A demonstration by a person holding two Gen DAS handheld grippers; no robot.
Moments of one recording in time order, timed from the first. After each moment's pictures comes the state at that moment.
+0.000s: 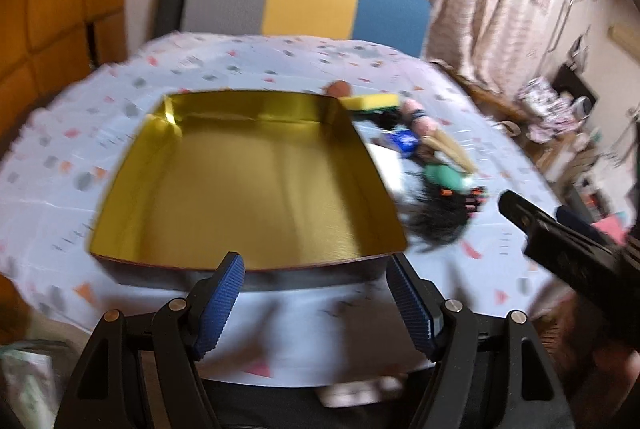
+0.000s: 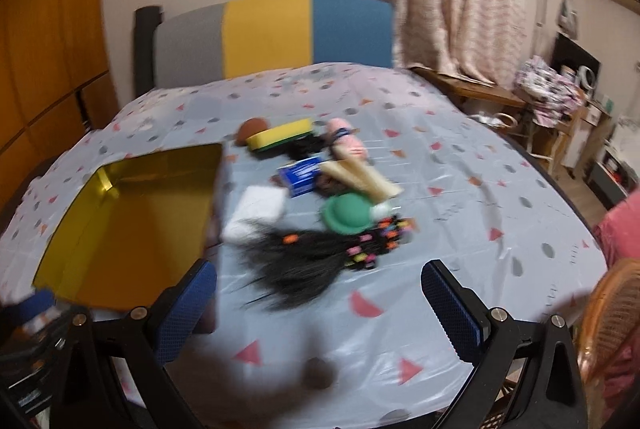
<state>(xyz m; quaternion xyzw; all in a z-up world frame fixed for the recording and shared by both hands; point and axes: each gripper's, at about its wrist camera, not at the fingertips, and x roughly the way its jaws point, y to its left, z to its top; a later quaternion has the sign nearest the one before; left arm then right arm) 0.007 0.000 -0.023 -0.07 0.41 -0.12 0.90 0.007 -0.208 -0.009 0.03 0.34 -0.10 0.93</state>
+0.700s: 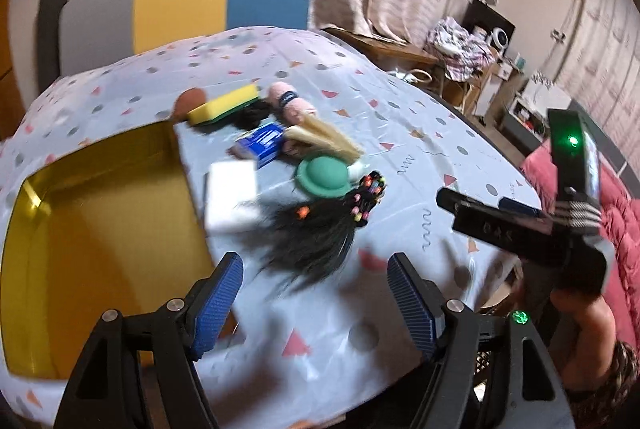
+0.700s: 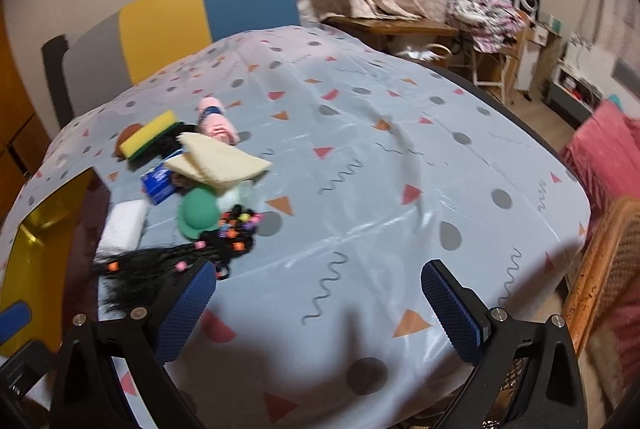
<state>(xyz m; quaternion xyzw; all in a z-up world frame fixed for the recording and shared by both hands) 0.055 -0.144 -0.013 0.04 0.41 -0.28 0.87 0.022 -0.347 -0.046 0.13 0.39 -0.20 0.89</state>
